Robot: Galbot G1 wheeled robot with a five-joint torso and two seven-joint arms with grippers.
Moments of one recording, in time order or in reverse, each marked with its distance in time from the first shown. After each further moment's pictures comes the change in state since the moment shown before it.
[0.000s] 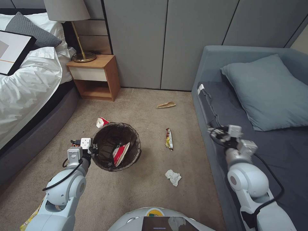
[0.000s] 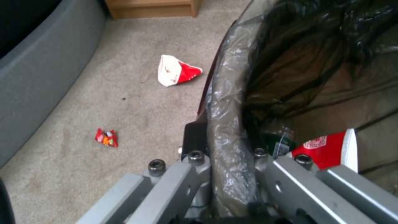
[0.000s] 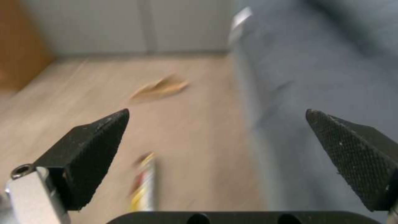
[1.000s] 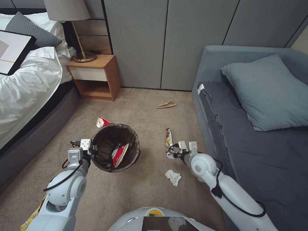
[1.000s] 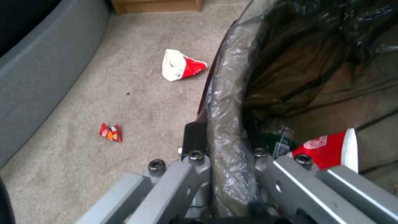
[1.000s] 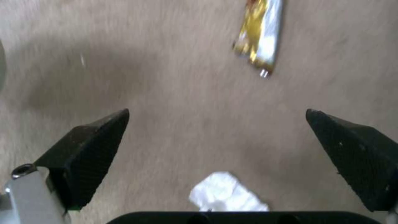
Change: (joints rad) left arm 0.000 -0.008 -0.001 0.017 0.016 0.000 -0.002; right arm 0.283 -0.120 -0.532 -0.404 0.388 -0.169 0.103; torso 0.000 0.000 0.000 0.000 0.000
